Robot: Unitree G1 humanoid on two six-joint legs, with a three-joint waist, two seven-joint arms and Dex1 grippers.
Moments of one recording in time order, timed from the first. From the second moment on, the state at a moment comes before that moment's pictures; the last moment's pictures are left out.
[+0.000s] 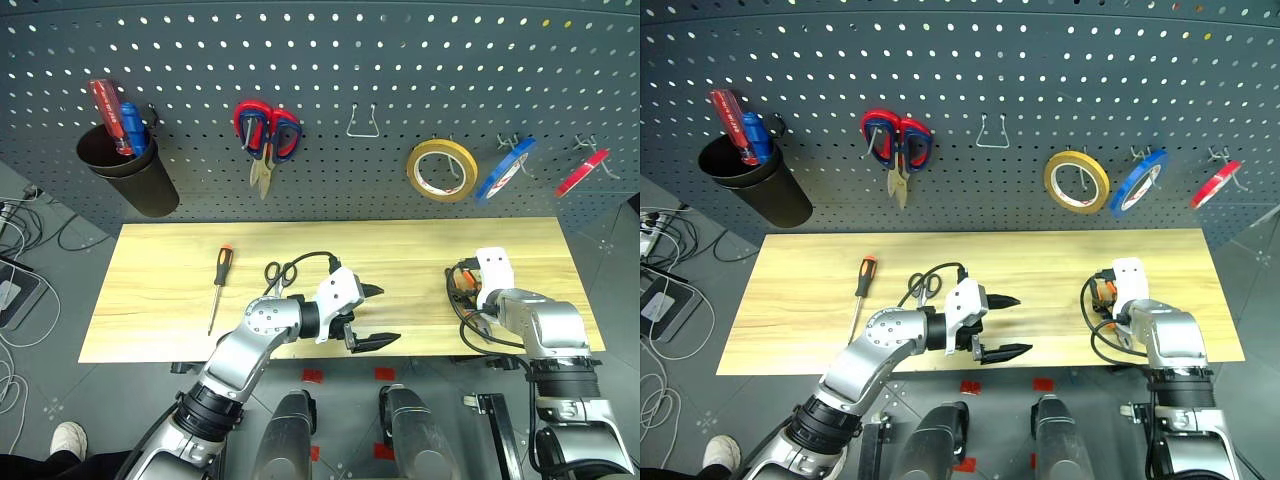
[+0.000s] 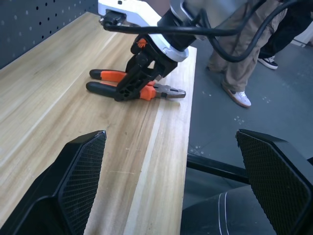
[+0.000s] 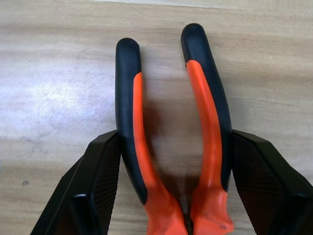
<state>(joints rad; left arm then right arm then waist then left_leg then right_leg) -0.32 0.35 -0.33 -0.15 -0.21 0.36 -0.92 -0.38 -0.41 -0.08 0.02 0.14 1.04 0.28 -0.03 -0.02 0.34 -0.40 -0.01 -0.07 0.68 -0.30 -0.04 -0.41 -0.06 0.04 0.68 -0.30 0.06</state>
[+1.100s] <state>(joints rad) -0.15 0.25 -0.03 -0.54 -0.29 0.46 -0.35 -0.74 -0.03 0.11 0.09 0.02 -0.01 0.20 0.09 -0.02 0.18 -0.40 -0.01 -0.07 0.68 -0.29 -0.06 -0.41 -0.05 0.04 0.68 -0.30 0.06</state>
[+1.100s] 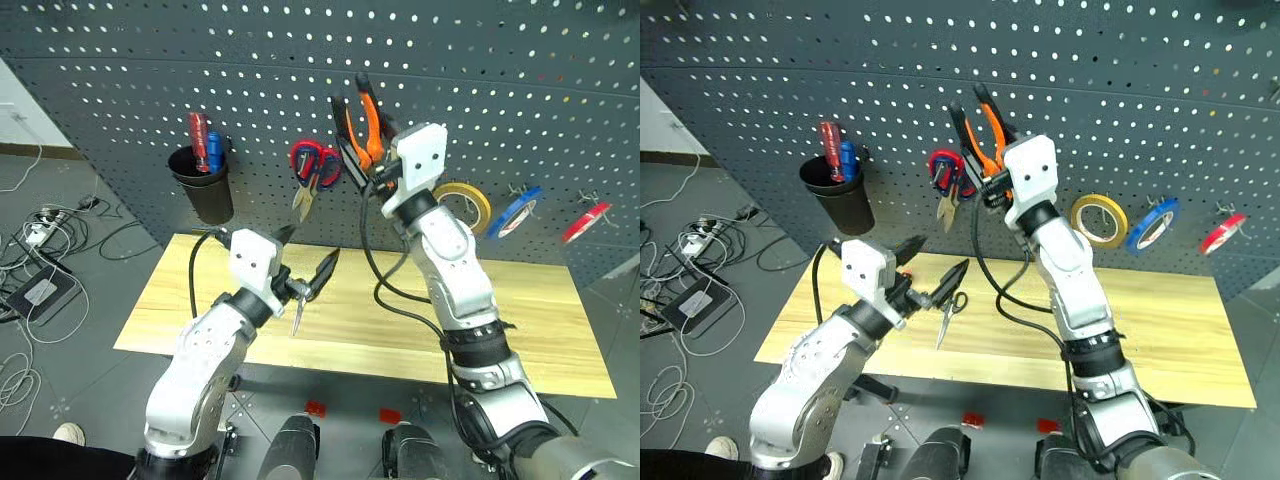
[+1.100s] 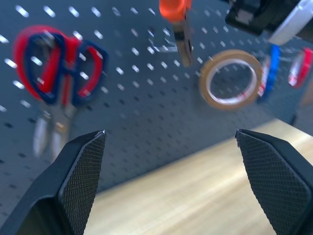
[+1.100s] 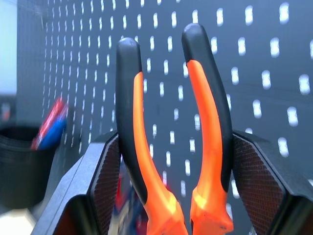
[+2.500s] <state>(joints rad) -0.42 0.16 -0.07 -0.15 -0.21 0.26 -0.36 -0.92 0.07 -0.05 0.51 0.03 -0.25 -0.03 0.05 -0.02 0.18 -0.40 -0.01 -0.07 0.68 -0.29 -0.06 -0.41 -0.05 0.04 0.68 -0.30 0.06</state>
